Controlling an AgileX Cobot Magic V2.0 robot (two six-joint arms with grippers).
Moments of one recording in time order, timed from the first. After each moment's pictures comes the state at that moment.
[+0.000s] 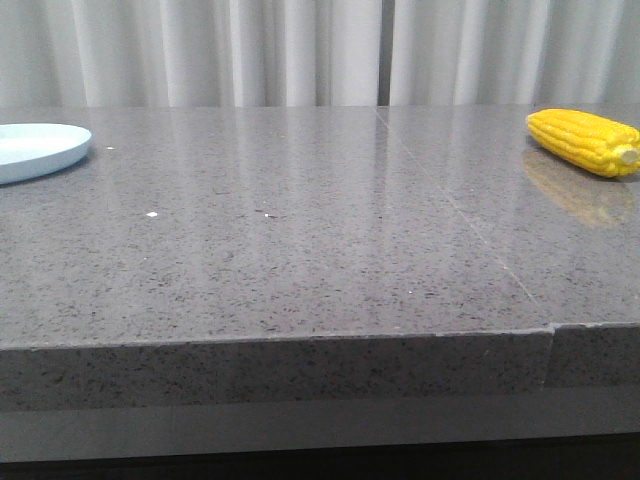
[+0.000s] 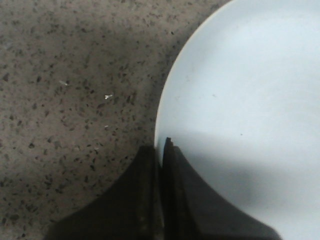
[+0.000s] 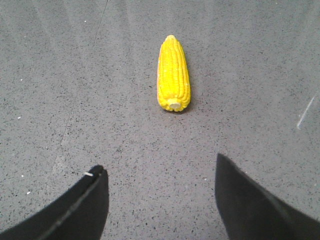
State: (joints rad) left arm 0.31 1.93 -1.56 -0.33 0.82 0.28; right arm 0.03 0.61 -0.72 0.05 0.62 0.04
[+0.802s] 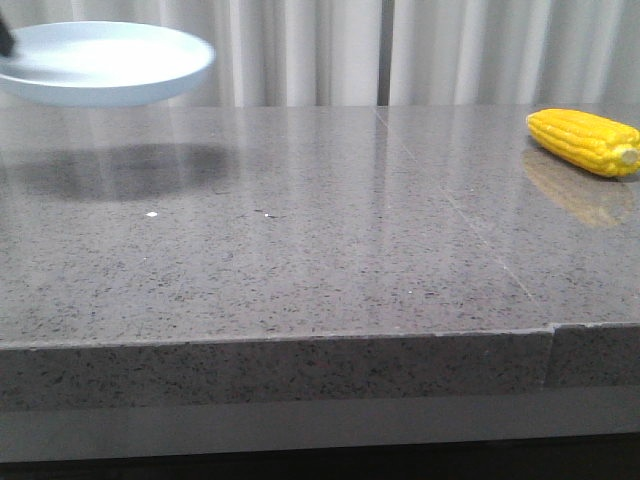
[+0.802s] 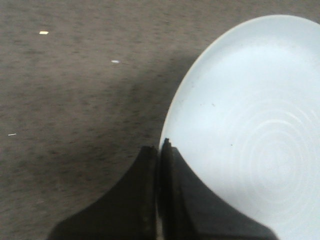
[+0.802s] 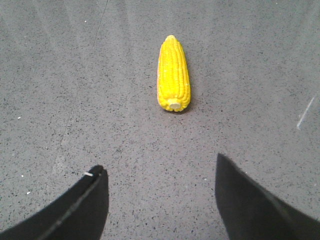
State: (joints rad) left arm 0.06 1.72 -1.56 -0.49 0.91 0.30; right arm 0.03 0.61 -0.72 0.05 0.62 0.04
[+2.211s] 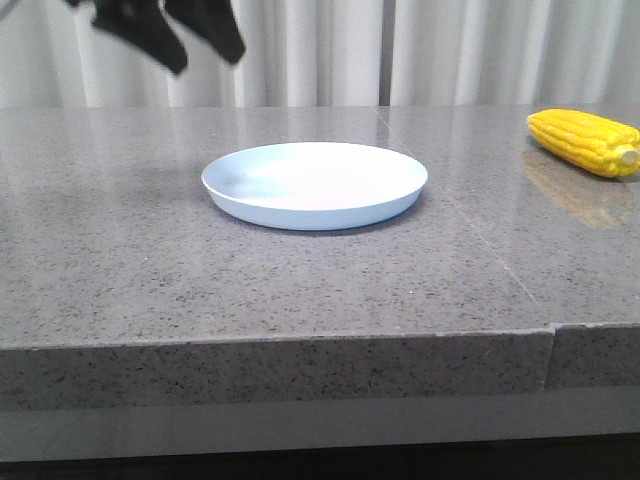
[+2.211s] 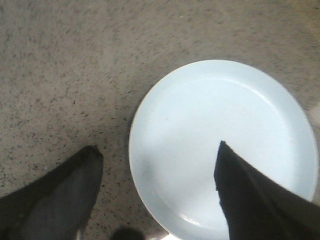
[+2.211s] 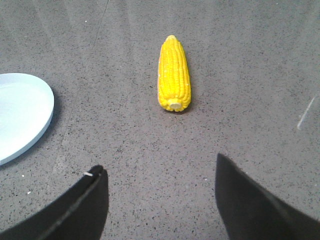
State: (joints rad) left arm -0.39 1.66 -1.55 -0.34 0.83 0.30; right arm 0.03 0.61 -0.72 0.05 0.62 0.04
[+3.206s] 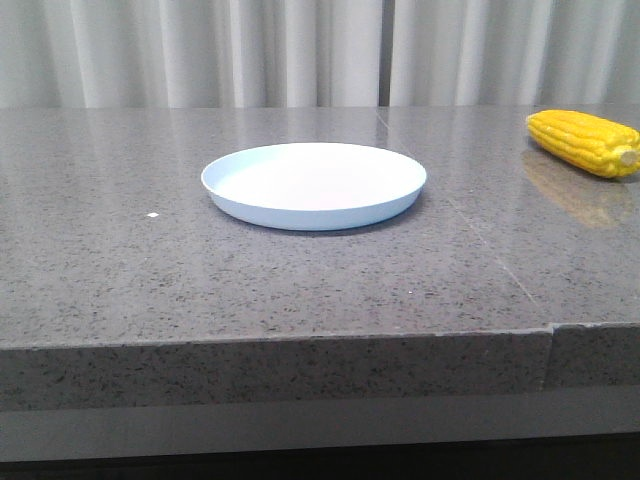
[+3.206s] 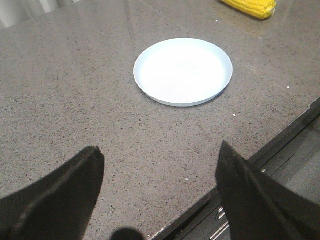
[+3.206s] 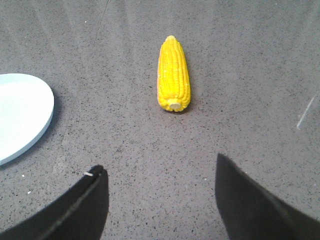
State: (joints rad) left arm -0.57 0.54 -0.89 0.01 0.90 0.06; right arm 0.03 0.61 -0.72 0.05 0.62 0.04
